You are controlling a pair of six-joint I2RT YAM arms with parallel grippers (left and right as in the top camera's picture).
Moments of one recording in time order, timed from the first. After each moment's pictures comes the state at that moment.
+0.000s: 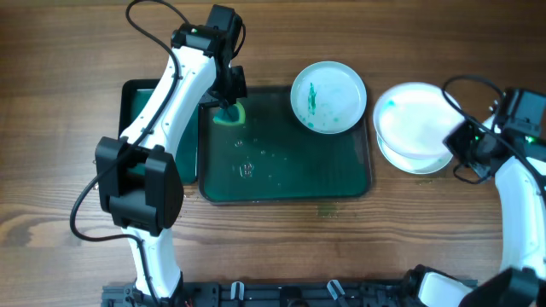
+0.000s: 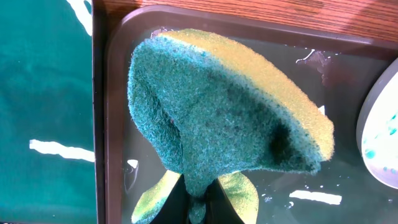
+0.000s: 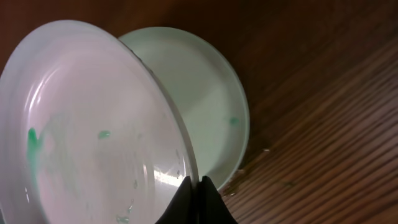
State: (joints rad) left arm -0.30 2.06 1.84 -1.21 -0.03 -0.46; right arm -0.39 1.37 0.98 -0.78 -0.10 0.46
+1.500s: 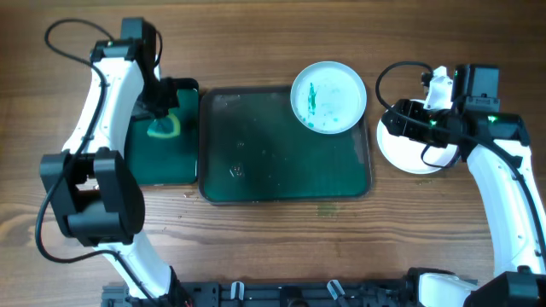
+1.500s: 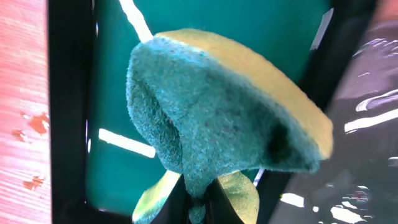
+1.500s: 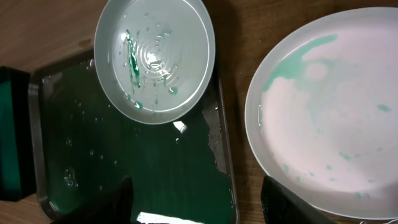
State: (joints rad) left arm 0.03 1.96 1.60 -1.13 -0.09 -0.22; right arm -0.09 1.40 1.12 -0.82 -0.37 0.18
